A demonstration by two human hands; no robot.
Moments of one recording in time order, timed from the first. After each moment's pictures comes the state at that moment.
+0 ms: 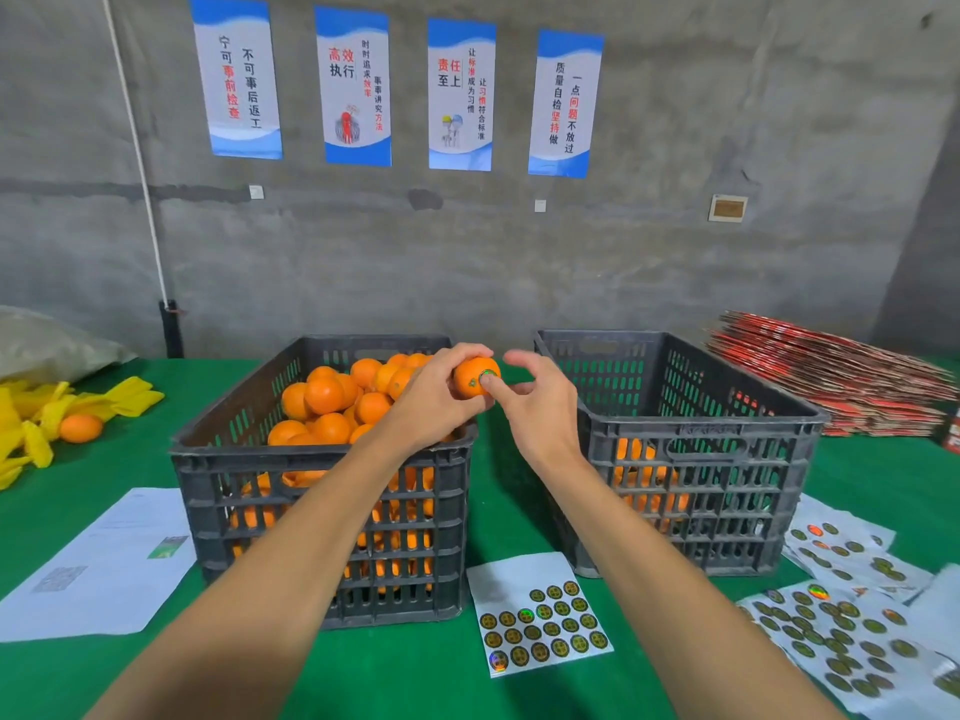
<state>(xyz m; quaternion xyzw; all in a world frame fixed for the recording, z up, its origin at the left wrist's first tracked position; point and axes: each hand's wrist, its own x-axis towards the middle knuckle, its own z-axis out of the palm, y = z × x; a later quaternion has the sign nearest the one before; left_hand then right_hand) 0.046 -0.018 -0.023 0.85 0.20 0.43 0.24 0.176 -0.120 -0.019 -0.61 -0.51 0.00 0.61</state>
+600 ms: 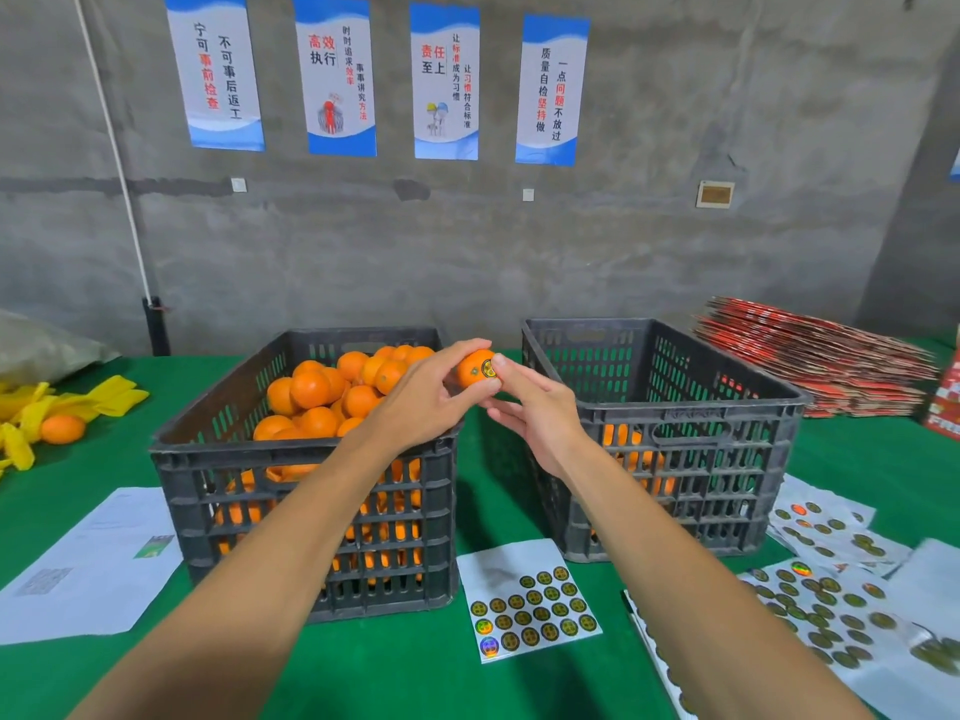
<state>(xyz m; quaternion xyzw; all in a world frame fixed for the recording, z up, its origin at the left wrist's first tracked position) 0.046 -0.038 -0.021 0.87 0.16 0.41 0.20 0.196 -0.131 -0.030 -0.44 -0.39 0.40 0.70</state>
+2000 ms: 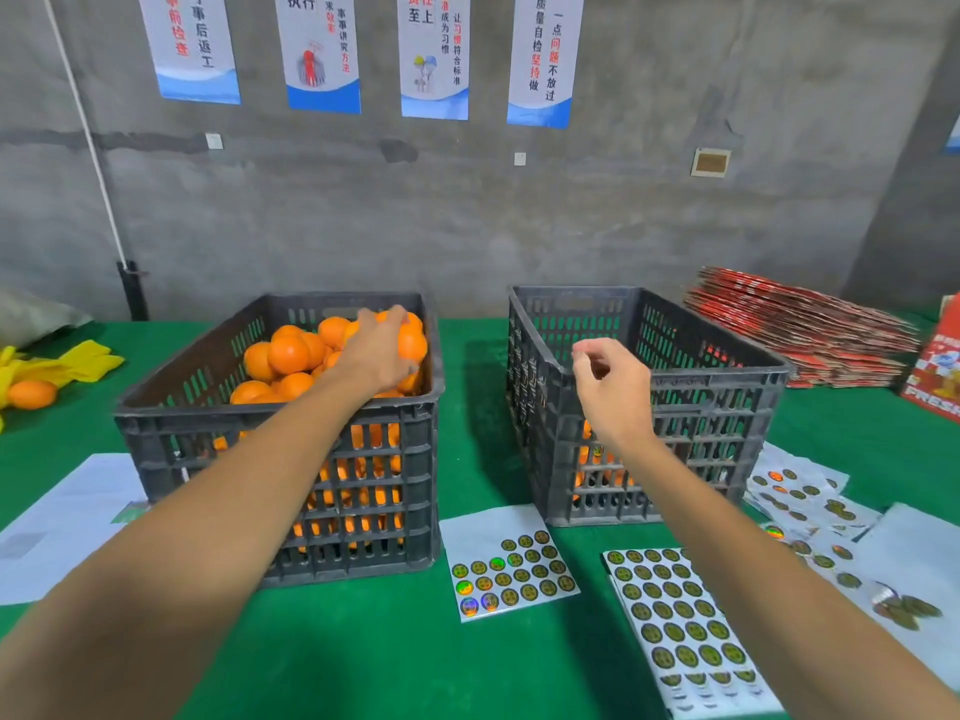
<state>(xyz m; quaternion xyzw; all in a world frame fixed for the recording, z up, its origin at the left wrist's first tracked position) 0.044 0.020 -0.021 0.85 0.47 0.24 0.06 0.289 -0.165 -0.058 -0.66 -0.49 -0.12 0.56</state>
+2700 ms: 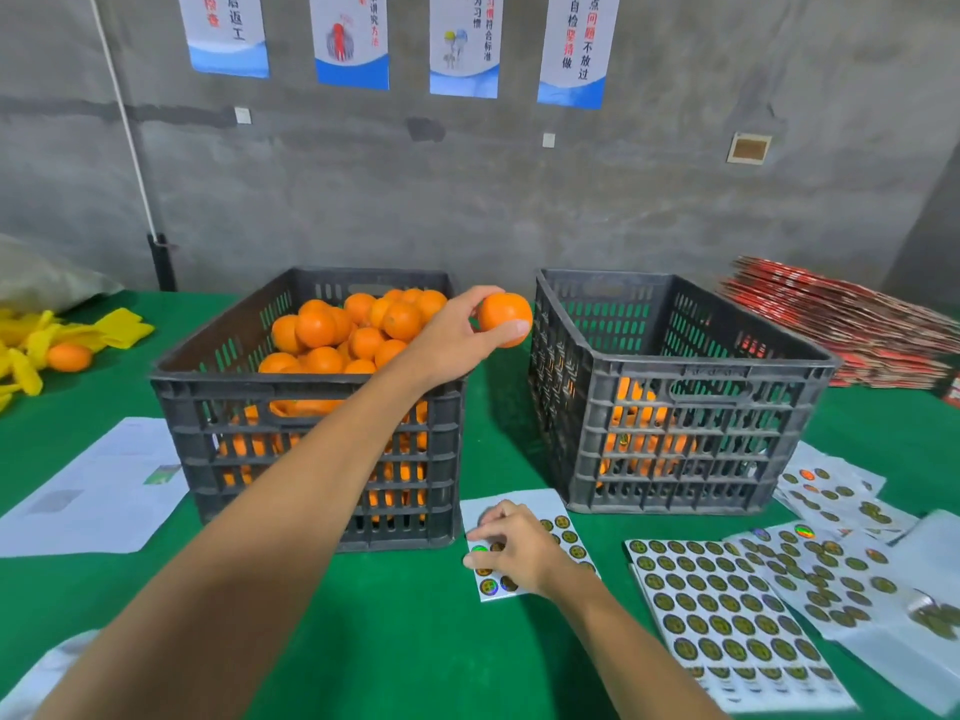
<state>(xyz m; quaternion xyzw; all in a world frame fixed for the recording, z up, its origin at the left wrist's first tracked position) 0.070 -0.032 -0.024 0.82 0.25 0.35 0.37 0.196 -0.161 -0.250 -0.69 -0.64 0.23 0.25</state>
